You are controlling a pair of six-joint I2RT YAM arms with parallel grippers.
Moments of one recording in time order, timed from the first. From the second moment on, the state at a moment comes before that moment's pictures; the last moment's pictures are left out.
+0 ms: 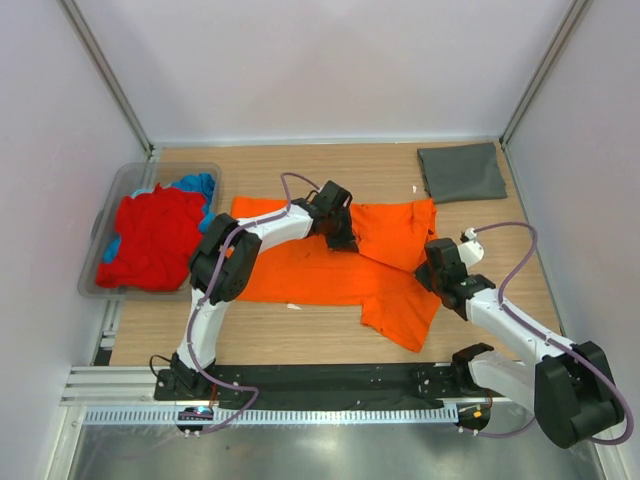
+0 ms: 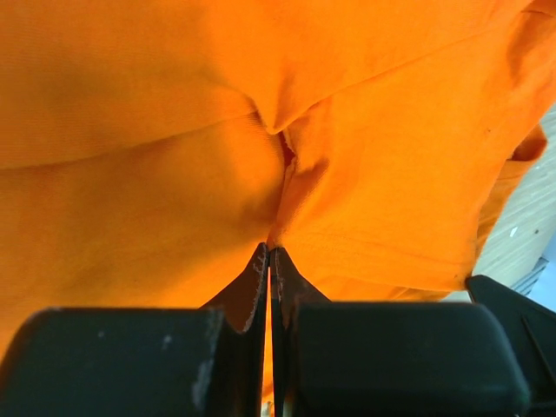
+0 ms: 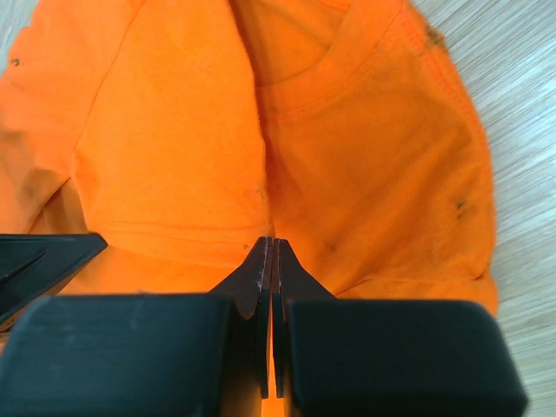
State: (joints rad) left arm -0.70 2.15 1.56 -0.36 0.23 -0.84; right arm 0.35 1.03 0.45 -0.25 0.32 1.06
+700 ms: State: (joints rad) left arm -0.70 2.15 1.62 -0.54 0.16 -0.75; right arm 0.41 1.07 0.52 -0.30 0.39 0.99
